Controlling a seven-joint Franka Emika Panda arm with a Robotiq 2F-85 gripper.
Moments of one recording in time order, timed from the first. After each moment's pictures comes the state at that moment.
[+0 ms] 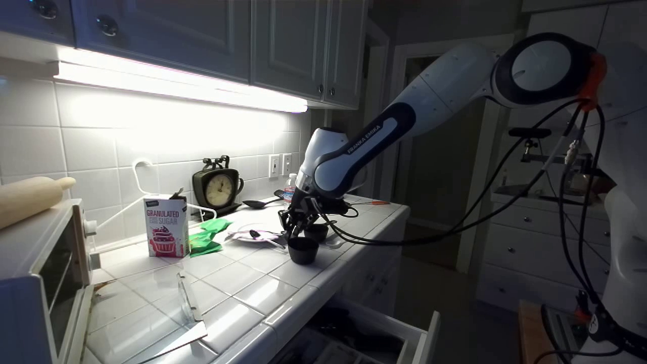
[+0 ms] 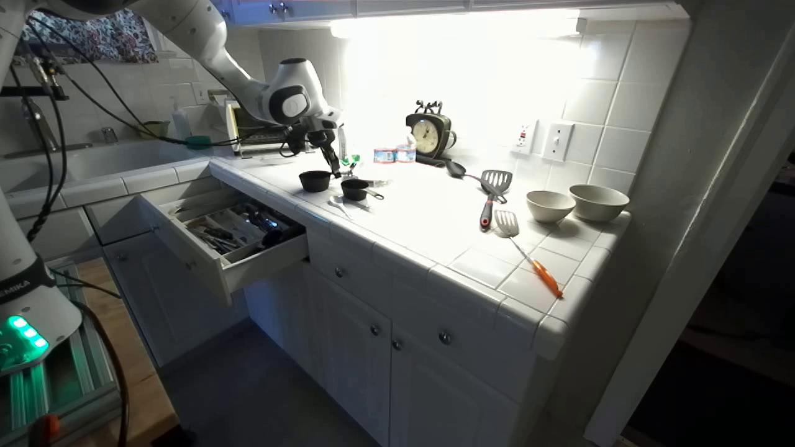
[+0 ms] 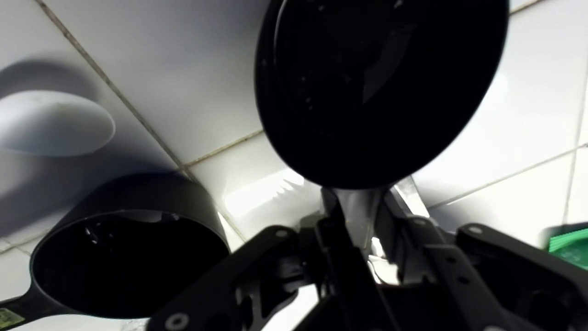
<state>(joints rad) 0.18 0.57 -0.09 -1.78 0.04 2.71 0.47</state>
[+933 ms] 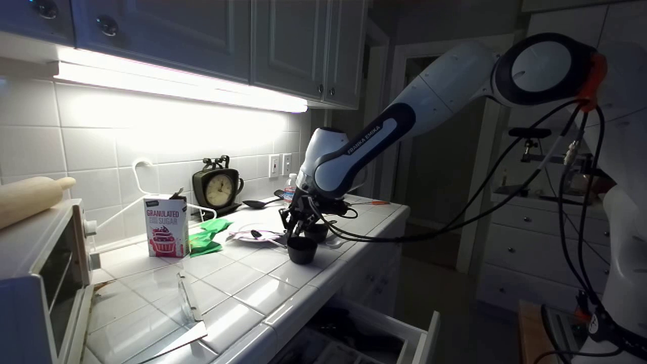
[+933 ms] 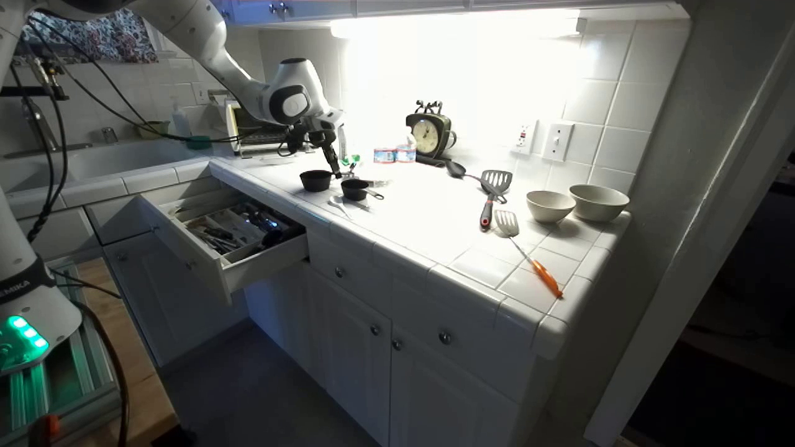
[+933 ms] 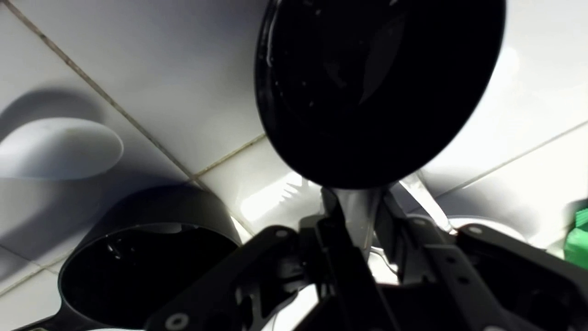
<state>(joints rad) 0.20 0.57 -0.12 -1.78 0.04 2.71 0.59</state>
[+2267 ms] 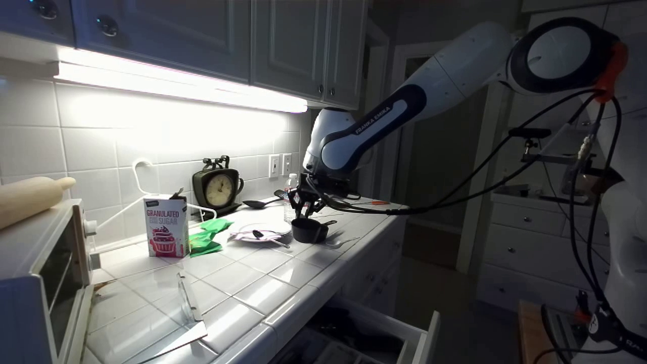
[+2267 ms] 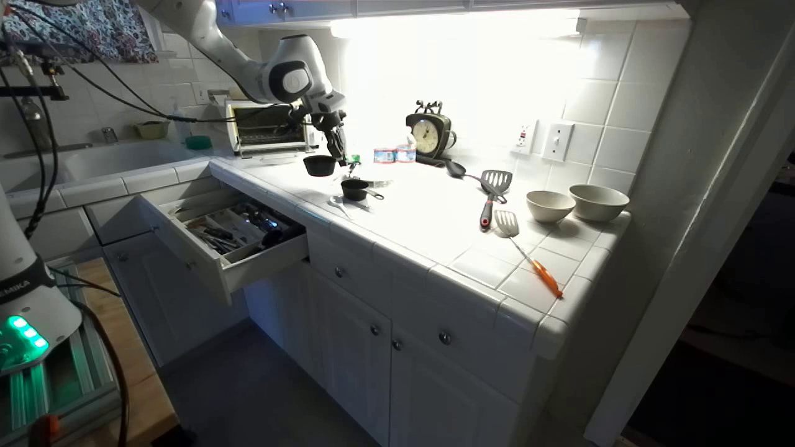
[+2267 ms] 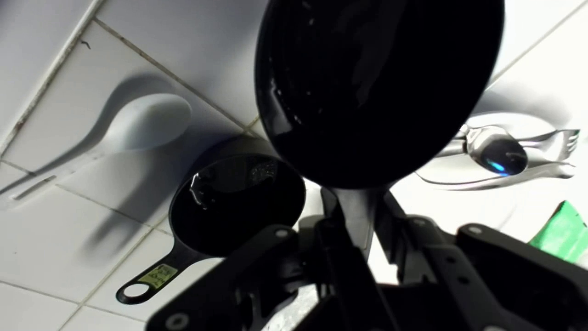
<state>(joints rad) 0.23 0.48 -0.21 -1.78 -0.01 2.59 0.85</state>
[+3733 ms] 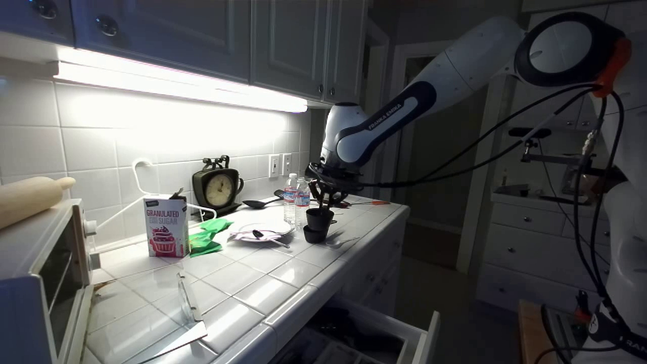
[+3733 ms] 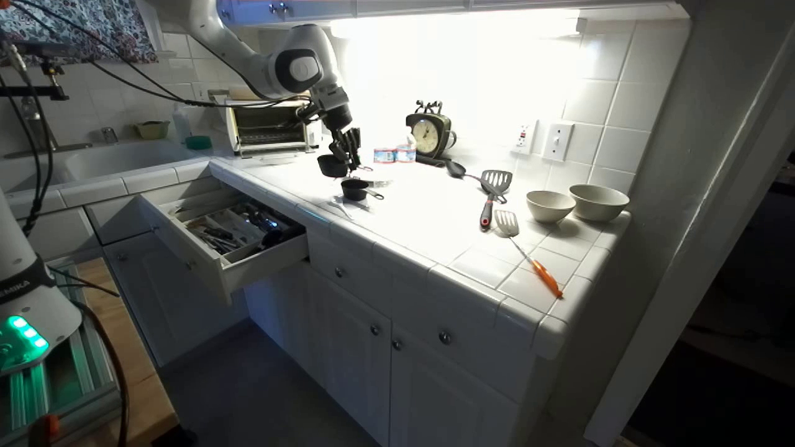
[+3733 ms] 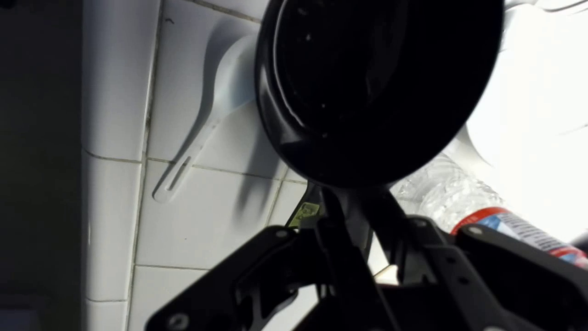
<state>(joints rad) 0.19 0.43 -0.26 -1.81 -0.12 2.50 1.29</state>
